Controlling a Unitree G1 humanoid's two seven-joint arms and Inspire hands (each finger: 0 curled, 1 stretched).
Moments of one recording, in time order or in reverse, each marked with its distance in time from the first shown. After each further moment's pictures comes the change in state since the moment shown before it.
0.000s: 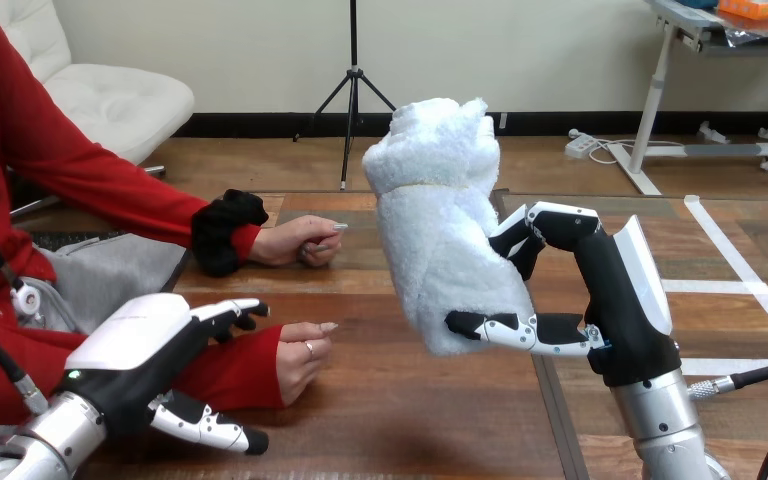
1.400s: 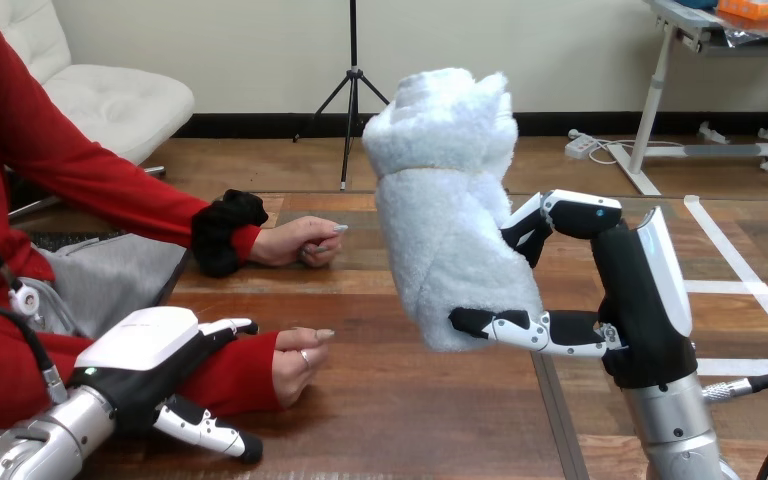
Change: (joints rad) left arm -0.146 0.014 -0.147 0.198 0.105 0.085 0.058; right arm 0.080 0.010 -0.024 -0.192 0.102 0.004 0.088
